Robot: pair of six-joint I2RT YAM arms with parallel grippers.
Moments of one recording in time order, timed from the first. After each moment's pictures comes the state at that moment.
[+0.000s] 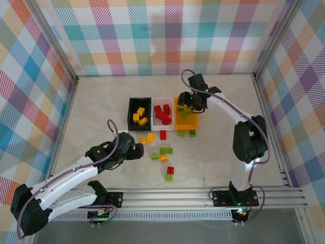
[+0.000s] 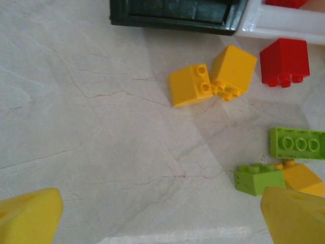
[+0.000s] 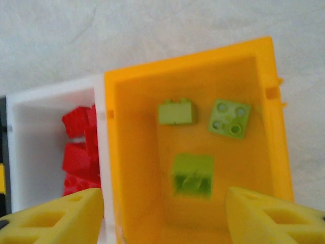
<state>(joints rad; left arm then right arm) -0.75 0.92 0.64 -0.70 -0.27 -0.72 0.43 1.86 1.55 -0.64 -0.05 0.59</state>
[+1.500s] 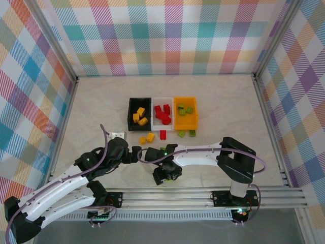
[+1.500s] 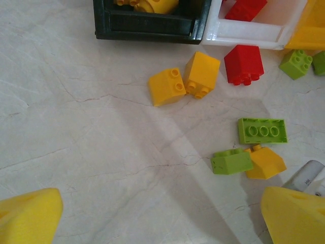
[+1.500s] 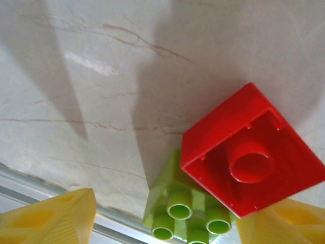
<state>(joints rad) -0.82 0.73 0.62 -0.76 -0.30 -0.72 1.24 1.79 1.13 -0.83 -0.10 0.78</state>
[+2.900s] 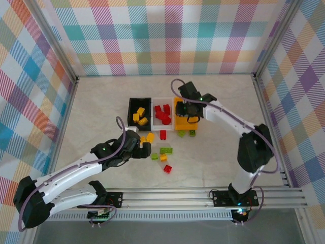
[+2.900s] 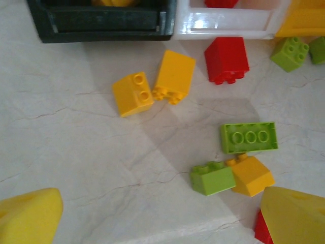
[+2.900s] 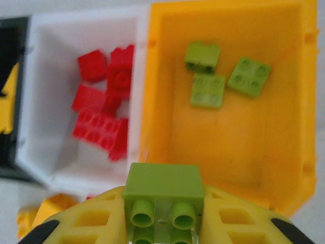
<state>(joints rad) -0.82 1.02 0.70 -0.61 -0.23 -0.68 0.56 1.78 1.48 -0.70 0.07 0.51</state>
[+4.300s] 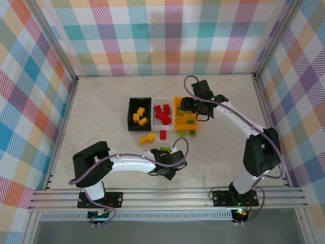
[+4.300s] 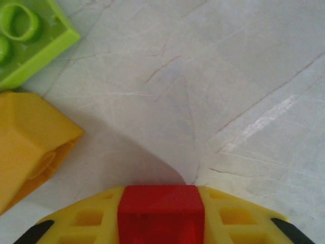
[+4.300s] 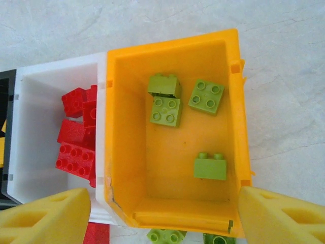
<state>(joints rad) -1.23 1.71 0.98 -0.56 -0.21 -0.53 0.46 1.64 1.34 -0.60 0.03 0.53</state>
